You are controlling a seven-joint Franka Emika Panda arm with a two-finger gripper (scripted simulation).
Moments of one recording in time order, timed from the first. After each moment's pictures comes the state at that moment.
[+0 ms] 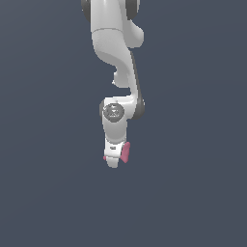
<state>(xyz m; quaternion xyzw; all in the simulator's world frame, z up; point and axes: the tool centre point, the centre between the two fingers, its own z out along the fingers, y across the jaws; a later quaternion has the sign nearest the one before) 0.019 -0.031 0.027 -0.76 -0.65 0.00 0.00</state>
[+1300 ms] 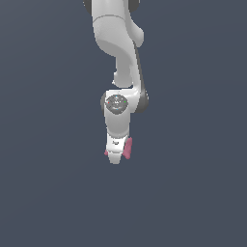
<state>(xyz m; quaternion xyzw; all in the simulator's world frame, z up) 0.015 -0.021 0.060 -0.76 -0.65 0.00 0.00</state>
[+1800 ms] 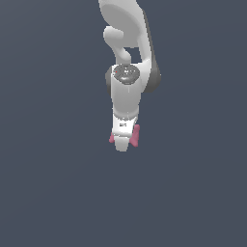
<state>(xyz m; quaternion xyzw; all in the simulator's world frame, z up) 0.005 0.007 0.153 -0.76 -0.65 0.00 0.00</state>
